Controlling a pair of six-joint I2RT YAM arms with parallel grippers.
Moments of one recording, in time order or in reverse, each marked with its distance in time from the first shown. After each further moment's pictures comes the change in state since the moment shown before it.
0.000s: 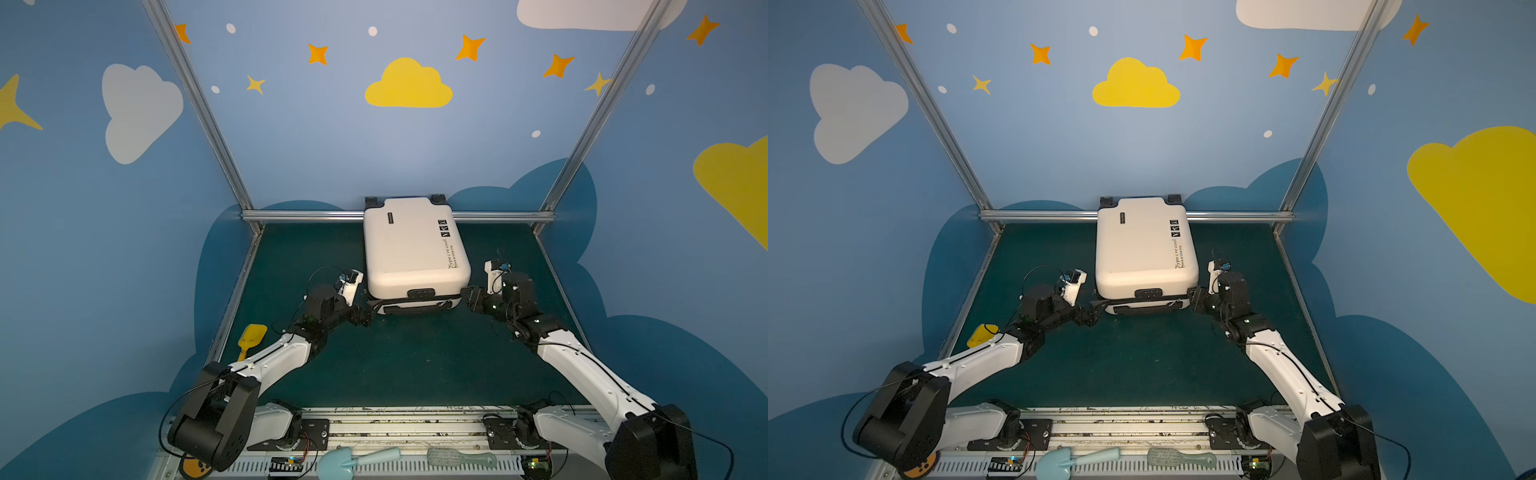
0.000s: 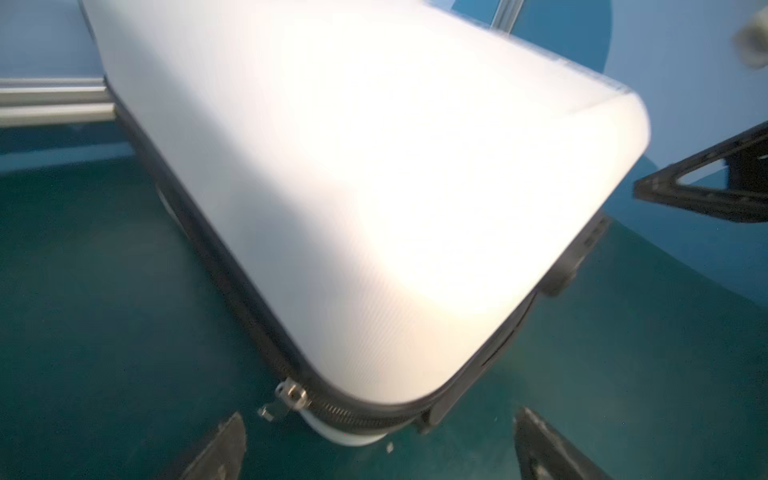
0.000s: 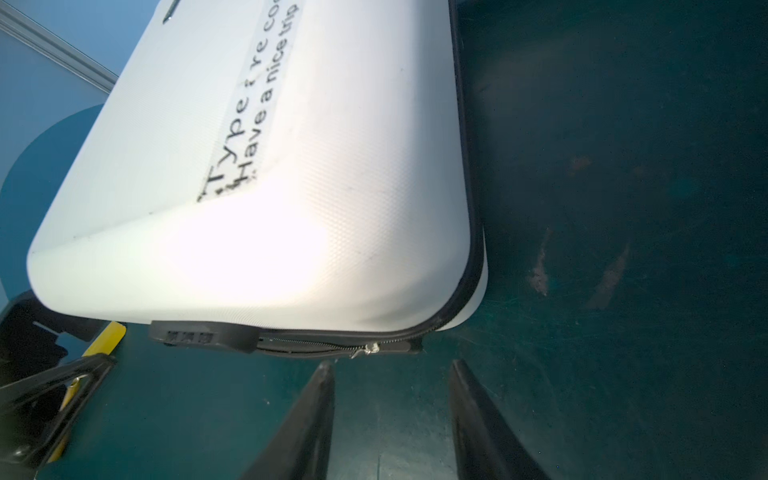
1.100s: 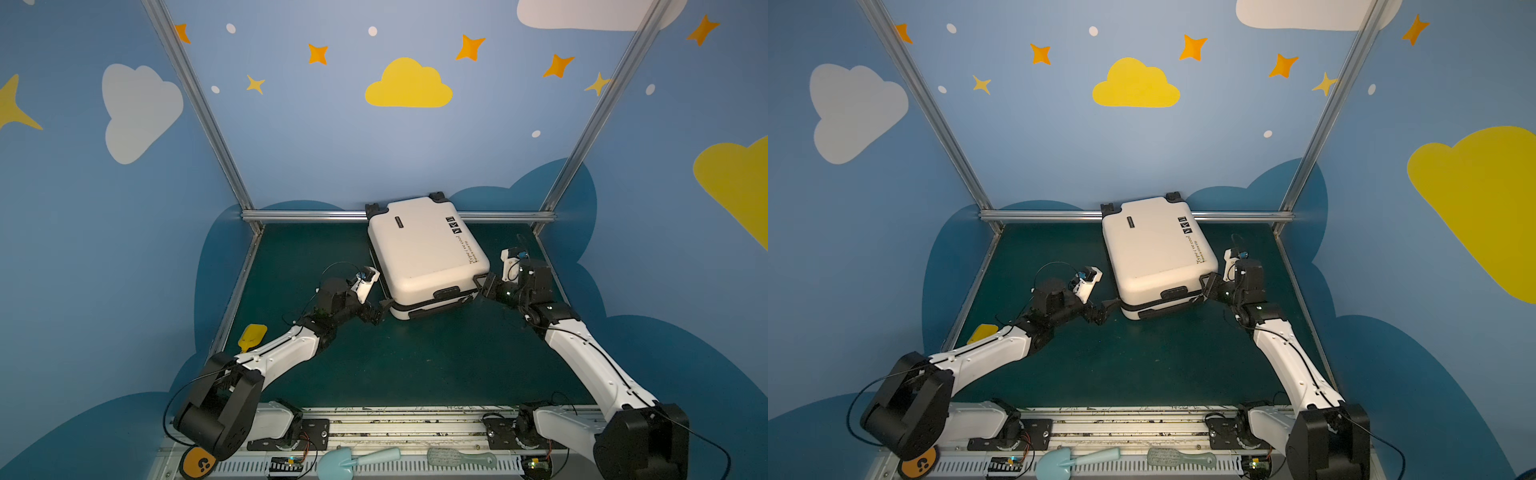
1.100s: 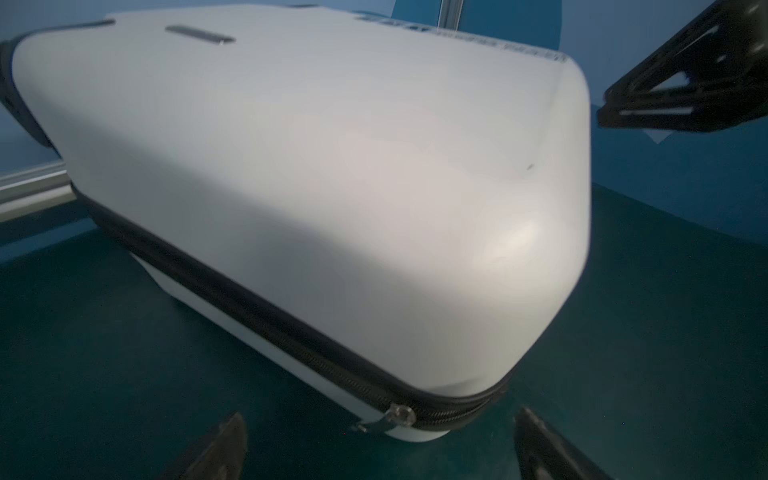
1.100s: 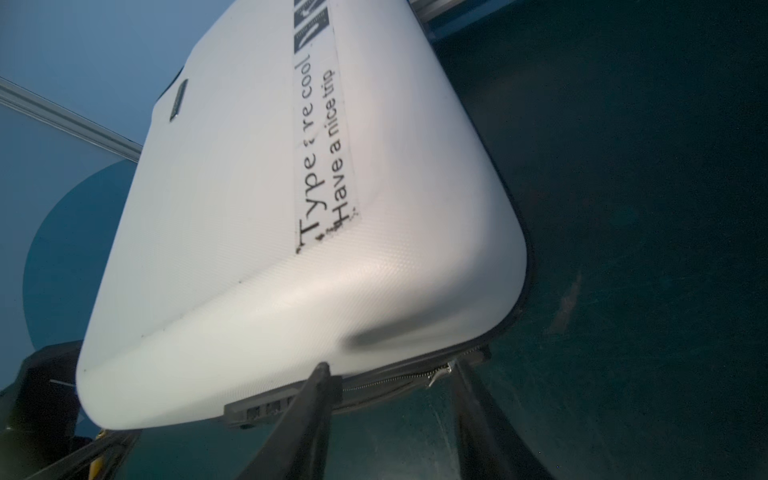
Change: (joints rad) left arm -0.034 0.055 0.043 -0.030 -0.011 0.131; right arm -0.168 0.028 0.129 -0.077 -0.087 0.016
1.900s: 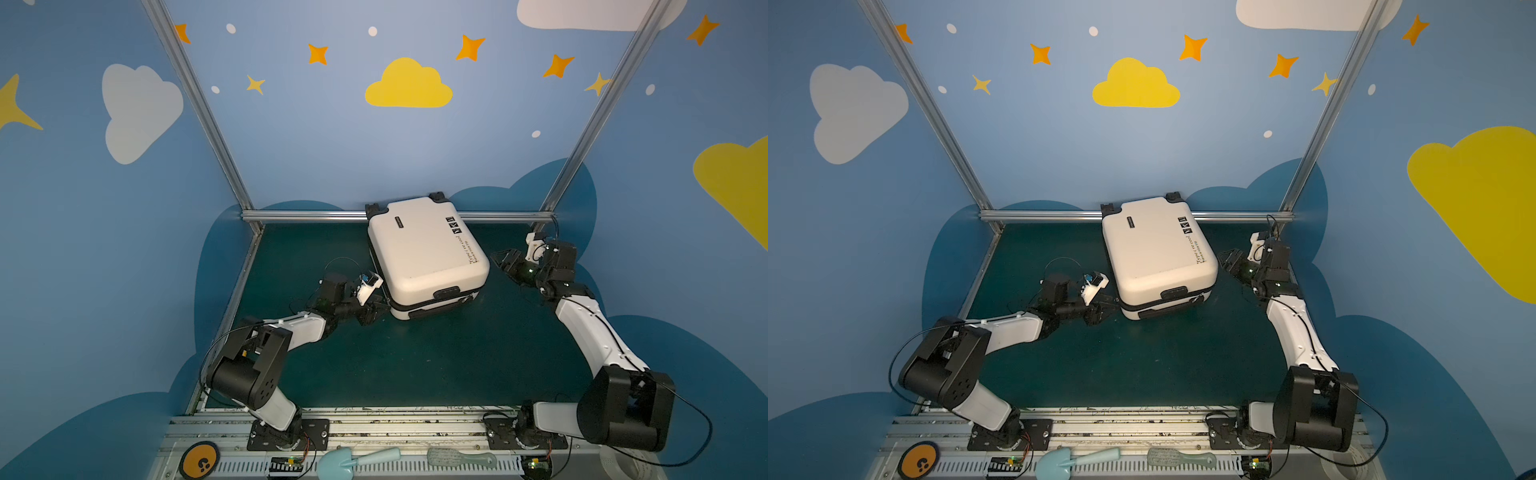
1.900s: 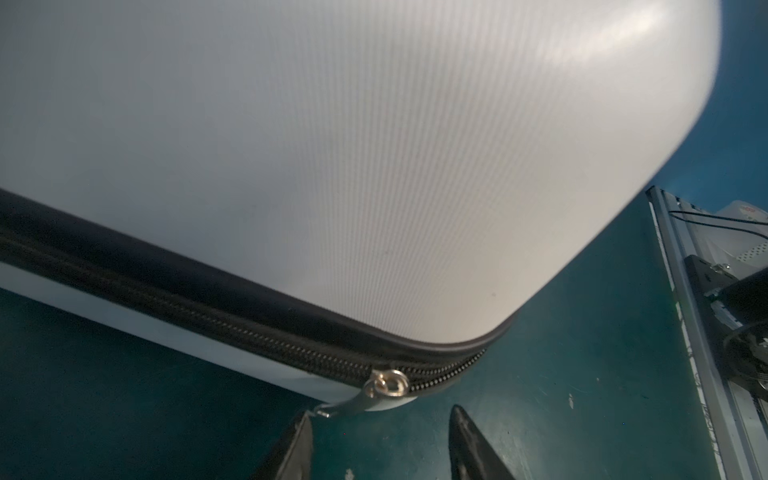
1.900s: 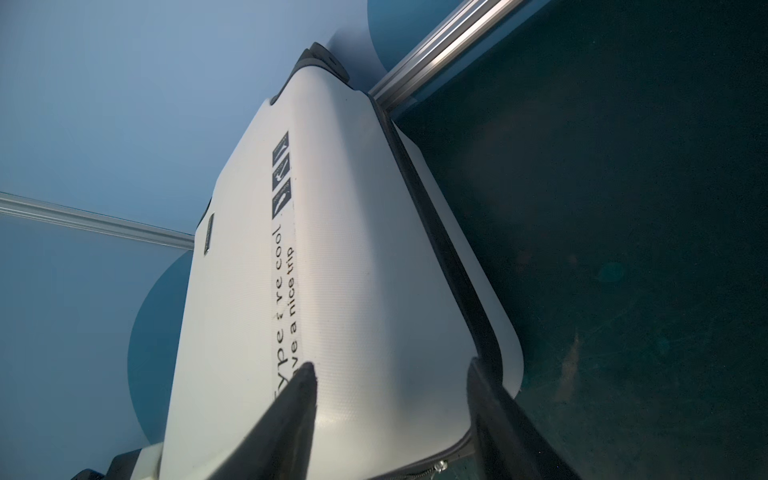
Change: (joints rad) left arm 0.076 0.262 0.100 0.008 0.361 0.089; right arm -0.224 0.196 0.161 0.066 -0.236 0.125
